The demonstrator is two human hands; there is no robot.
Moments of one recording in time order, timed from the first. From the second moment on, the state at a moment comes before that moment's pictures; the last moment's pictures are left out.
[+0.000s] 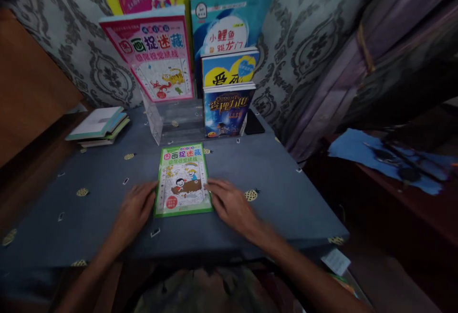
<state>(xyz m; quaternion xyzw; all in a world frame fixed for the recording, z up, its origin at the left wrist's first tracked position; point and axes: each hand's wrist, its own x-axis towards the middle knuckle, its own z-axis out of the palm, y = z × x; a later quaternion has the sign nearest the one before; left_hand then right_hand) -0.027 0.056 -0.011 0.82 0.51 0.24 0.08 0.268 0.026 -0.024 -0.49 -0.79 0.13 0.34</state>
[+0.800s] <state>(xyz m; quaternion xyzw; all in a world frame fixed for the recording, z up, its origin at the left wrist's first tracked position) 0.024 0.122 0.019 0.88 0.47 0.09 -0.01 0.228 0.110 -0.009 -0.47 -0.65 0.40 0.44</state>
